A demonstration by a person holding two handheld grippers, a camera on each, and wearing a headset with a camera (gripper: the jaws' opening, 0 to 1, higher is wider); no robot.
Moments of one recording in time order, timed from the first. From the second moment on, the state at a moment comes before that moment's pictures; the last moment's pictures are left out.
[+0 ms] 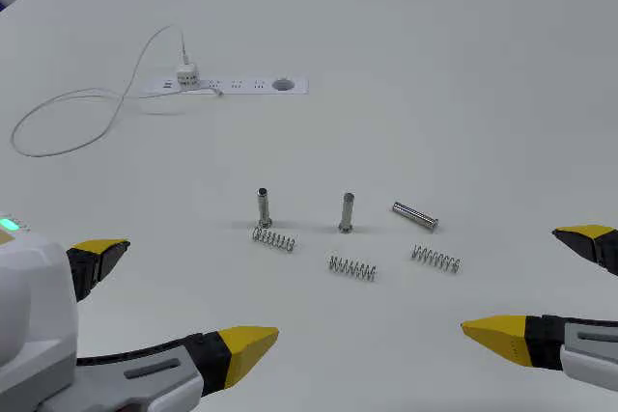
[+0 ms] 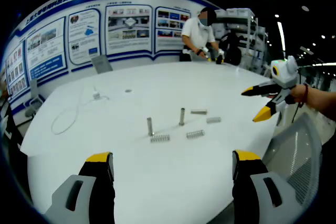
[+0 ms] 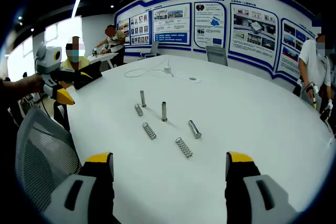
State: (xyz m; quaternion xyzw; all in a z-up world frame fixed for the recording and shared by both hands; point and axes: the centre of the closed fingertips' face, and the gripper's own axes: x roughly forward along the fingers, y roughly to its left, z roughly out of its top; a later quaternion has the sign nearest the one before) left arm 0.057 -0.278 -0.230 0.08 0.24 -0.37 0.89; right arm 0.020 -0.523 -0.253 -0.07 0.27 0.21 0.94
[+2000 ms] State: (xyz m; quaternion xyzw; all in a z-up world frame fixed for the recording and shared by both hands) left arm 0.064 -0.279 -0.229 0.07 0.24 -0.37 0.90; right arm 0.046 -0.533 -0.249 -0.08 0.27 0.20 0.94
